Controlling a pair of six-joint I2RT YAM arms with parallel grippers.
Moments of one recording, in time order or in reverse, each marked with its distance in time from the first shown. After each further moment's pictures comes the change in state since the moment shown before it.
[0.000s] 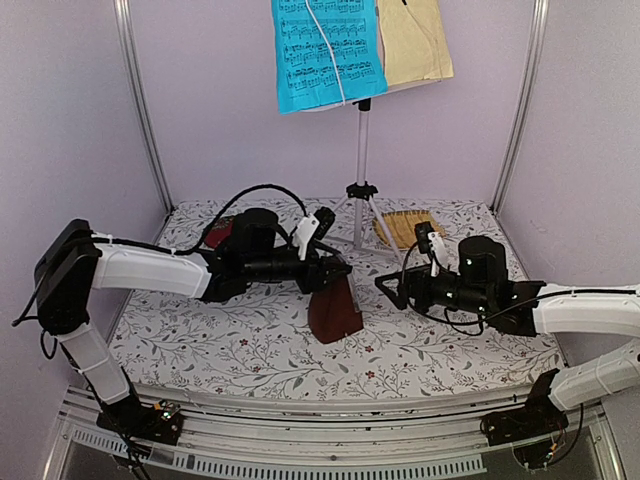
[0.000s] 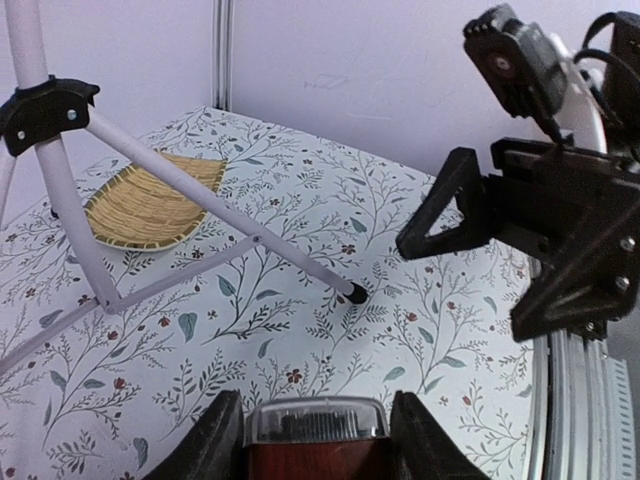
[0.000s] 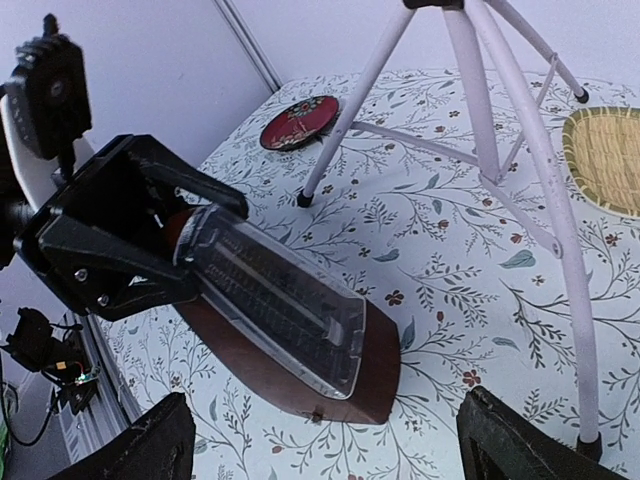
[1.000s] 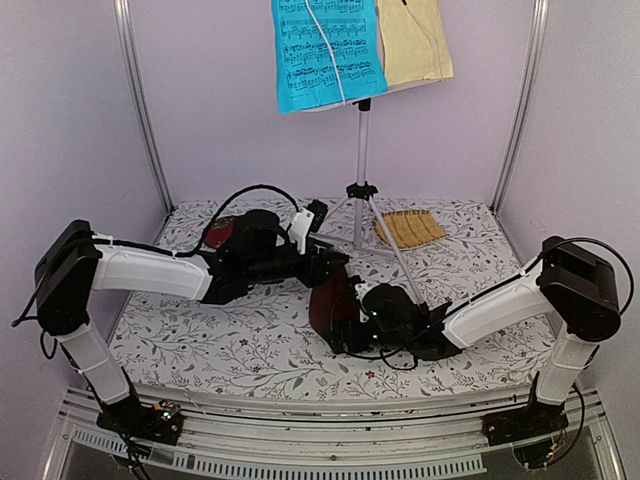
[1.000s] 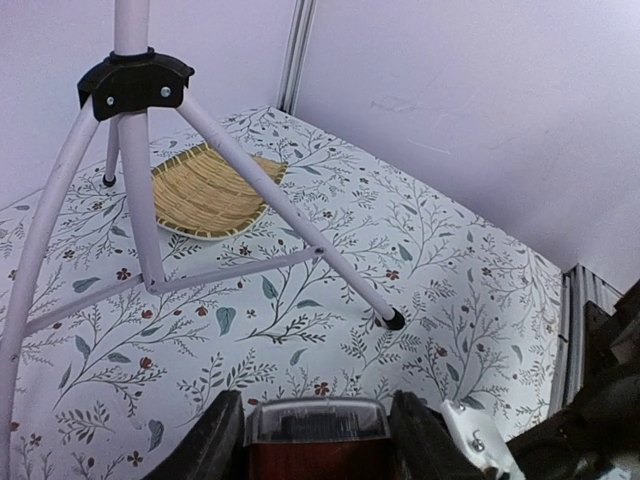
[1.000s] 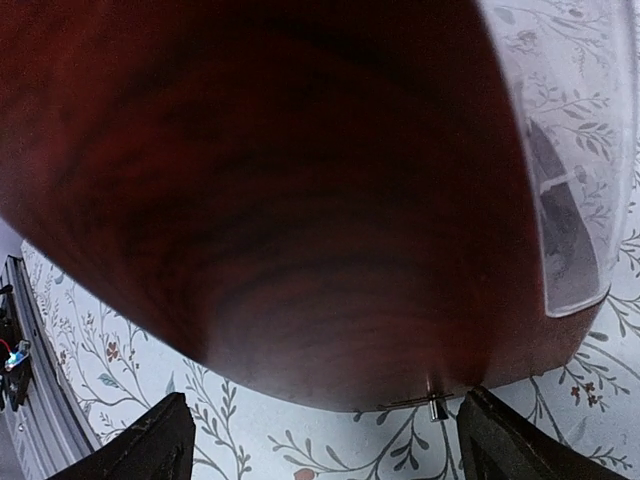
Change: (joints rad) left arm -0.023 0.000 -0.008 0.035 -0.179 -0.156; right arm 0.290 0.578 0.191 0.105 0.233 0.212
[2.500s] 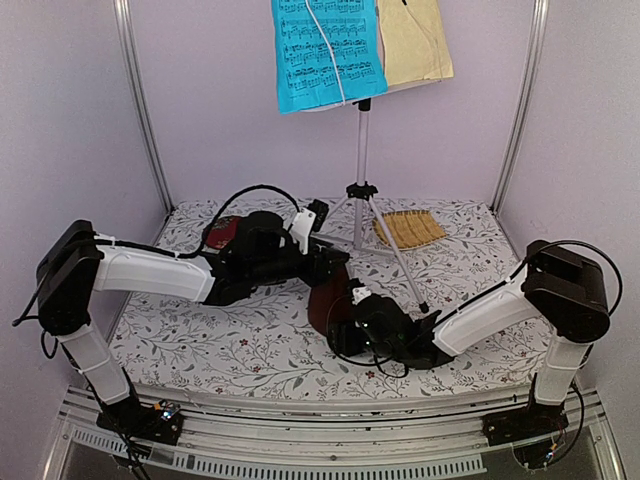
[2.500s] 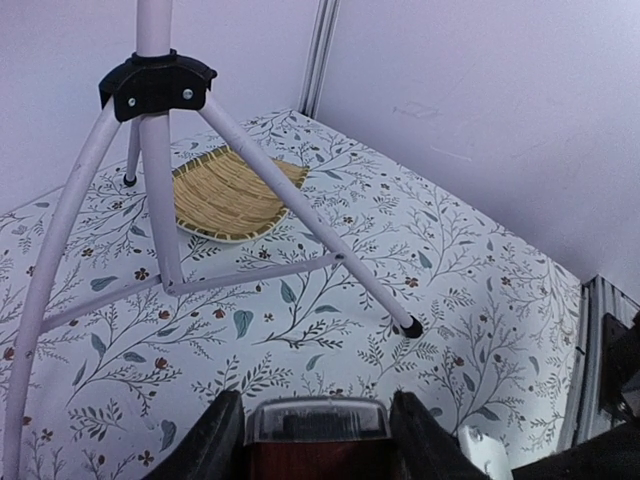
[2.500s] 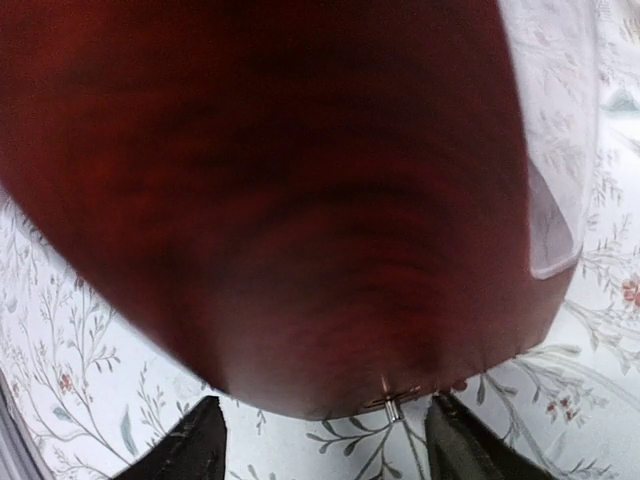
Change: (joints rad) left arm -0.021 0.009 0.008 0.000 -0.077 -0.007; right arm 0.046 0.077 0.023 0.034 0.196 -0.006
